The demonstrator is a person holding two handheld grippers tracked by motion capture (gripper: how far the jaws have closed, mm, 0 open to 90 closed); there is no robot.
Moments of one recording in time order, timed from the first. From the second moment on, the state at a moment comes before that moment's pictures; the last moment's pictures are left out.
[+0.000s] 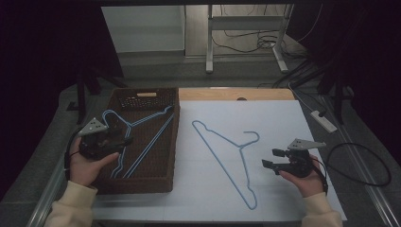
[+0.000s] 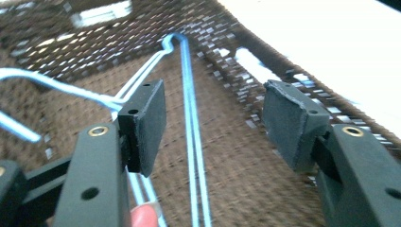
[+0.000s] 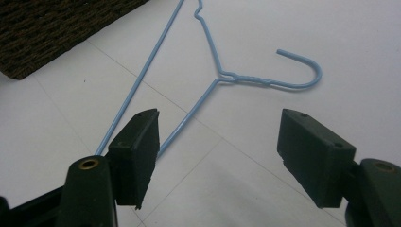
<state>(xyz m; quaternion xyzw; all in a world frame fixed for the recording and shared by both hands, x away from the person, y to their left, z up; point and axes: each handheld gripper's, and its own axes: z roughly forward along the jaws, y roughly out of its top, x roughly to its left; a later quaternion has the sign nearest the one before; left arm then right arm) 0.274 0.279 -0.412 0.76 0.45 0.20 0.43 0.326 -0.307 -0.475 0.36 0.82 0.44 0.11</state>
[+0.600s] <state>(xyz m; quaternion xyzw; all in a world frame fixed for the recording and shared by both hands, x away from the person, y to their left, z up) 0.241 0.227 -0.423 0.76 0.39 0.17 0.48 0.307 -0.295 -0.468 0.37 0.81 0.43 0.15</state>
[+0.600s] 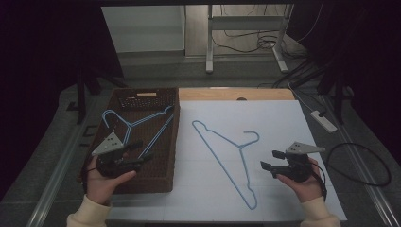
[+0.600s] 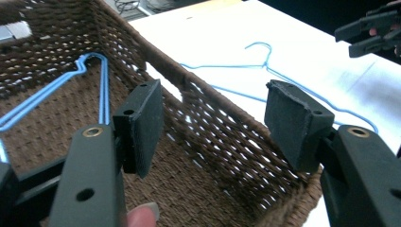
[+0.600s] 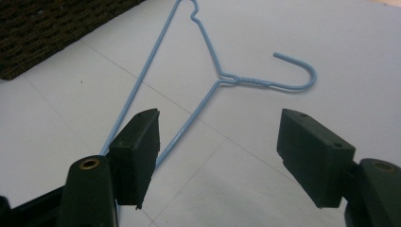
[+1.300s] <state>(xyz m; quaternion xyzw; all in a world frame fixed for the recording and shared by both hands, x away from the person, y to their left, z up) 0.235 0.221 -0.440 0.77 0.39 0.16 0.48 0.288 -0.286 -0.471 0.36 0.81 0.43 0.15</state>
